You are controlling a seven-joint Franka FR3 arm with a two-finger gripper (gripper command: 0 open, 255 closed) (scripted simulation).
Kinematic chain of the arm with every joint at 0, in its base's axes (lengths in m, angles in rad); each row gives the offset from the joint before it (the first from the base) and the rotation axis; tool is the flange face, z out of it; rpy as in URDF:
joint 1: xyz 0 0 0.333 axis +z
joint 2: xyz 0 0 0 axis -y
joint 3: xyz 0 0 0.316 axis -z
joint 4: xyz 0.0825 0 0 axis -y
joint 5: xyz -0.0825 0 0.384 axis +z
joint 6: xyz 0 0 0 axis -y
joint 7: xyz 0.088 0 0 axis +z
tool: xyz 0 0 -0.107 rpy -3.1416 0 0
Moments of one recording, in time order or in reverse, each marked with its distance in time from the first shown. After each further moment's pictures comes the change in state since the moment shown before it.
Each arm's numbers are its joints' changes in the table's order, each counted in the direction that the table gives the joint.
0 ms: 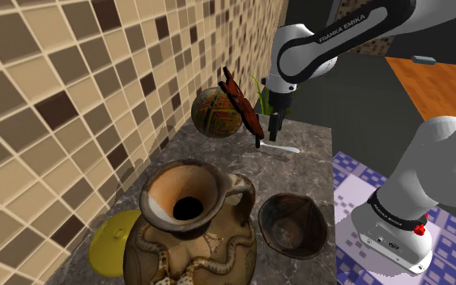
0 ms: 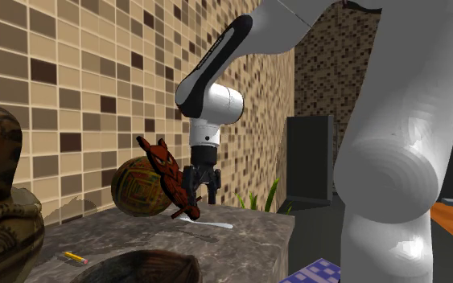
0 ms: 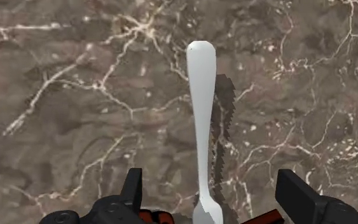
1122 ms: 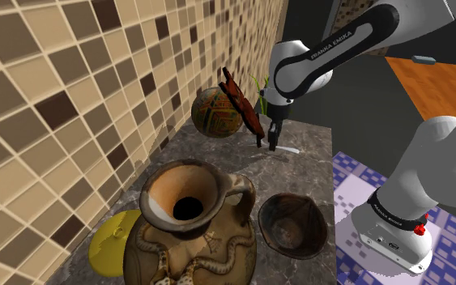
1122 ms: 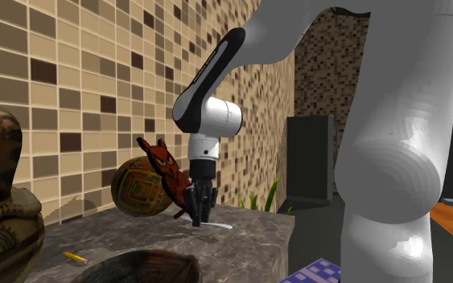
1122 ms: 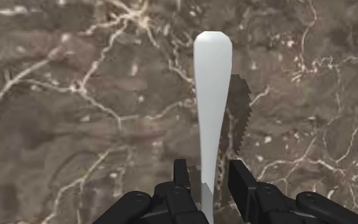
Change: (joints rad) arm 0.016 -0.058 -0.007 -0.051 0.031 0.107 0.023
